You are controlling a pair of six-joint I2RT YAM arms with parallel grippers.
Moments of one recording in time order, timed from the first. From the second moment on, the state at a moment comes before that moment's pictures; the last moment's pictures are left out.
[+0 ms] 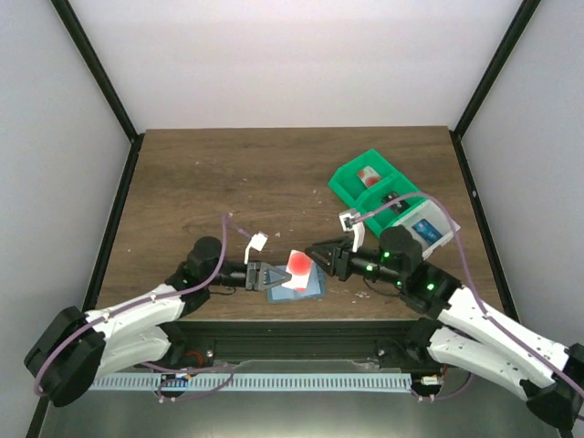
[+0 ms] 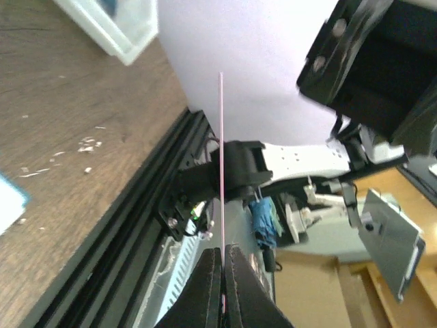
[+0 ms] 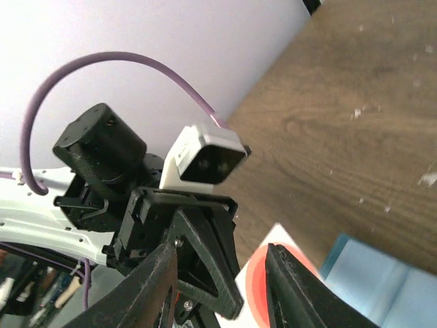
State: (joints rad) left arm -0.72 1.04 0.29 0.59 0.84 -1.05; right arm 0.84 0.76 0.57 -0.04 -0.34 0.69
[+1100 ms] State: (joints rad) left arm -0.82 0.95 0.43 0.24 1.01 -0.73; right arm 0.84 0.84 0.81 -0.53 -0.66 0.31
